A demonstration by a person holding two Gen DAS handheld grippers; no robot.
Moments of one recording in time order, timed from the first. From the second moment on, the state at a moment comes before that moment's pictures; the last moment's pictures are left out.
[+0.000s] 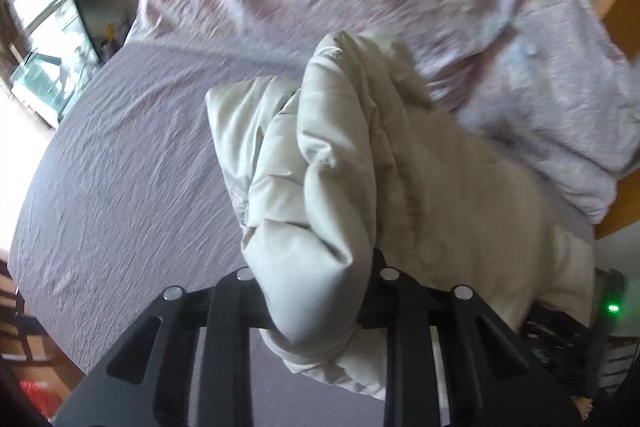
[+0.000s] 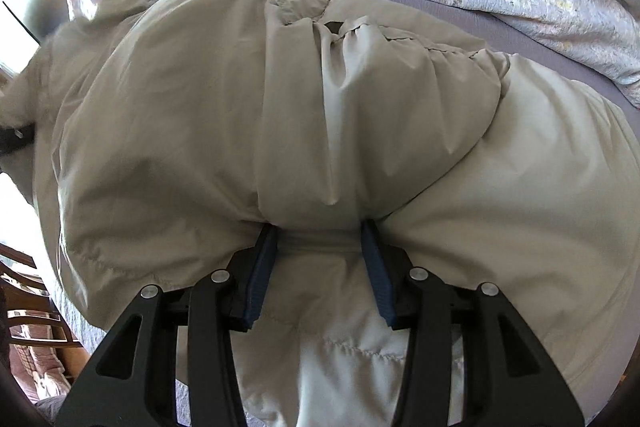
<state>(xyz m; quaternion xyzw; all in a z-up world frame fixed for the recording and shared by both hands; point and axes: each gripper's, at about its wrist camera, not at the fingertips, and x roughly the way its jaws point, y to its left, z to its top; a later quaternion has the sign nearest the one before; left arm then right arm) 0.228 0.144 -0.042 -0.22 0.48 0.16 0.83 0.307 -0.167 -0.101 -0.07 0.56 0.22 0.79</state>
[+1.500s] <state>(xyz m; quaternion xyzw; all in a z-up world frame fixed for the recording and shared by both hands) 0.257 -0.295 -0.024 0.07 0.50 -0.18 0.84 0.301 -0.494 -0.055 0.18 0.48 0.01 0.86</state>
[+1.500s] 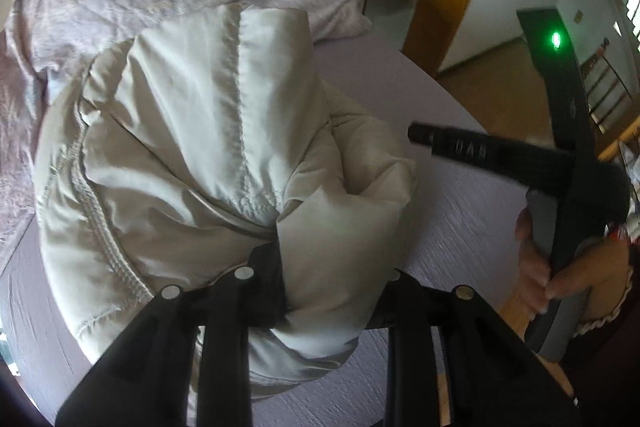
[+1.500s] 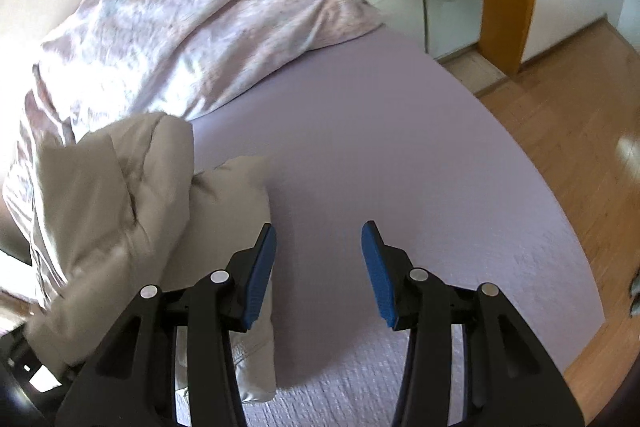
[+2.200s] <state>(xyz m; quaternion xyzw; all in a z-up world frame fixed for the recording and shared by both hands) 0.227 -0.242 0.049 0.05 0.44 -0.13 0.88 0.304 -0.453 0.039 0.22 0.41 0.14 0.87</state>
